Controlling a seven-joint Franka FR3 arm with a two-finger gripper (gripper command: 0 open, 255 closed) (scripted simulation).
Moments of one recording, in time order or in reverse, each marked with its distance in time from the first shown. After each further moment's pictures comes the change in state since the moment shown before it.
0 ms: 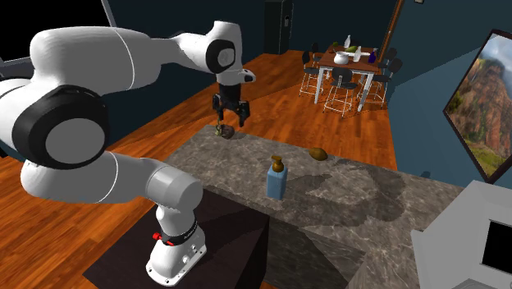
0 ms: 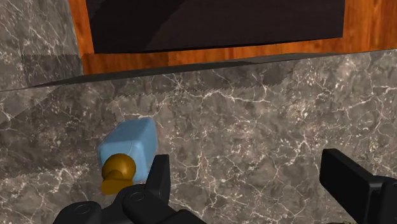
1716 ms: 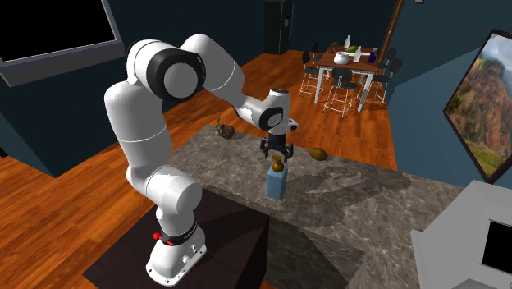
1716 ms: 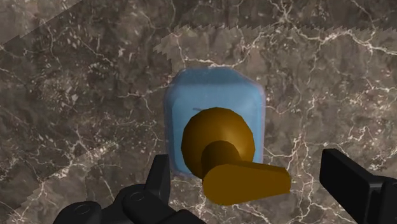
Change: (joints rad) arm -0.048 0.714 -0.241 0.030 0.002 0.715 -0.369
